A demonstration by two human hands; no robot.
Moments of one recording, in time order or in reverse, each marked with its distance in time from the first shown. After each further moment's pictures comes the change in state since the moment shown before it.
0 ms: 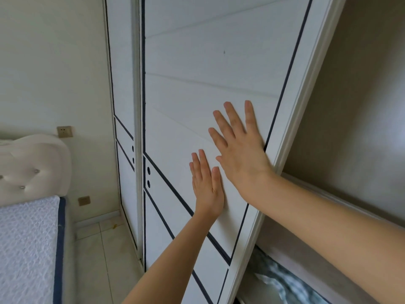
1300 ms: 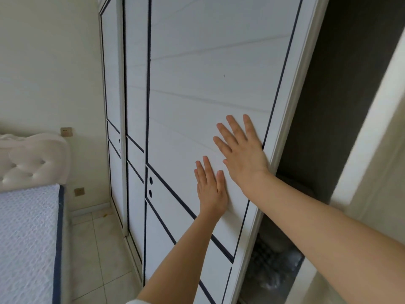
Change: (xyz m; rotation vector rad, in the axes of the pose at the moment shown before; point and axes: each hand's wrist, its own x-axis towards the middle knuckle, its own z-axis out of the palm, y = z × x) left_hand -0.313 0.240 0.106 -0.009 -0.046 -0.067; right_hand -0.358 0.189 -0.024 0.018 -0.063 0.028
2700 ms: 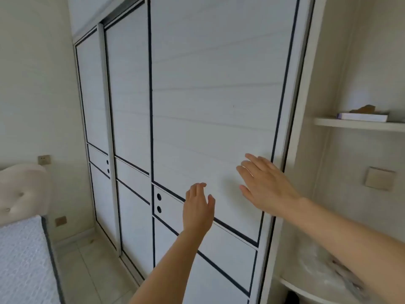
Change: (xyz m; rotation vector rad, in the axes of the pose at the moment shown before) left_hand -0.103 0.047 -0.137 0.345 -0.121 0.186; right_hand -0.149 0.044 -0.104 0.609 0.017 0.033
